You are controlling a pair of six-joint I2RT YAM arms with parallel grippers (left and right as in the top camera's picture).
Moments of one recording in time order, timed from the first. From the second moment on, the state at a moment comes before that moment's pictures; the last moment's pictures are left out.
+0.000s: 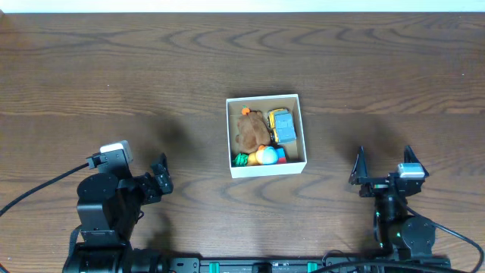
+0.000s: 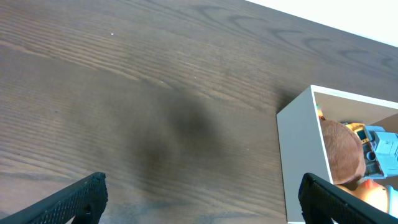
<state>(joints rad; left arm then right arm) 0.00 0.49 0.68 -0.79 0.02 -0.26 0.04 0.01 0.05 -0.01 0.03 0.02</state>
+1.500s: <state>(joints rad) 0.00 0.49 0.68 -0.79 0.02 -0.26 0.03 0.01 0.01 -0.07 0.02 0.01</state>
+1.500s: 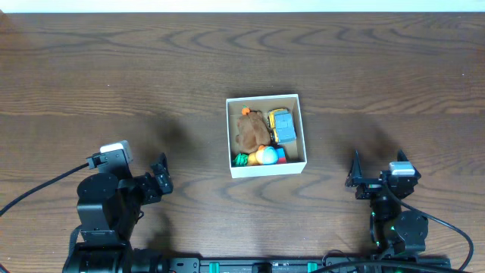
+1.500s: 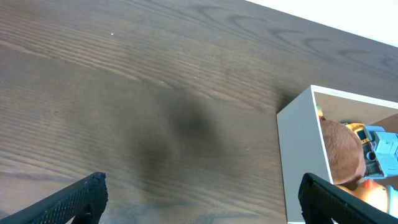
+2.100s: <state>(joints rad) 0.00 0.40 0.64 -0.85 -0.02 -0.14 0.03 0.01 0.01 -0.07 0.02 0.01</state>
